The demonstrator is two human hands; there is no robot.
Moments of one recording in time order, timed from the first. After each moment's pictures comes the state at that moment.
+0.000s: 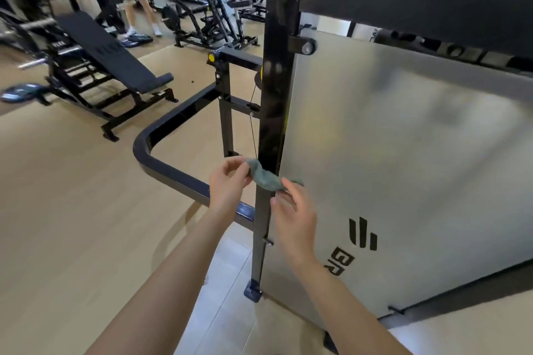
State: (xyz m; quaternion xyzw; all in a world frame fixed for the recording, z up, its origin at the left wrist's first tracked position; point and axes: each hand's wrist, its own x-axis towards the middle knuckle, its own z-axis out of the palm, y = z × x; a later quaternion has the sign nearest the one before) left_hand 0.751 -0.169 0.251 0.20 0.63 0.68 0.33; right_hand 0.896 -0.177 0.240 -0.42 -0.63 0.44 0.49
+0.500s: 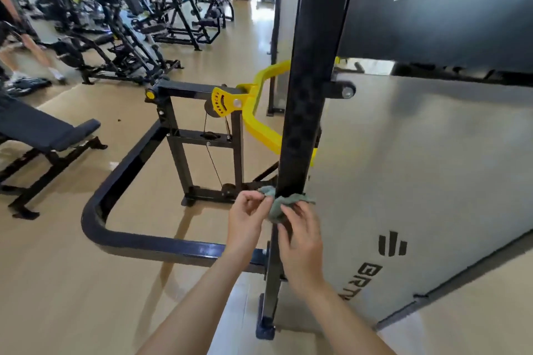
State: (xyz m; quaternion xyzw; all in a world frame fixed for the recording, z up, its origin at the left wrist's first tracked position) left_hand 0.684 -0.125 0.239 0.38 0.52 0.61 0.47; right_hand 0.803 -0.153 0.214 -0.51 -0.67 0.08 0.53
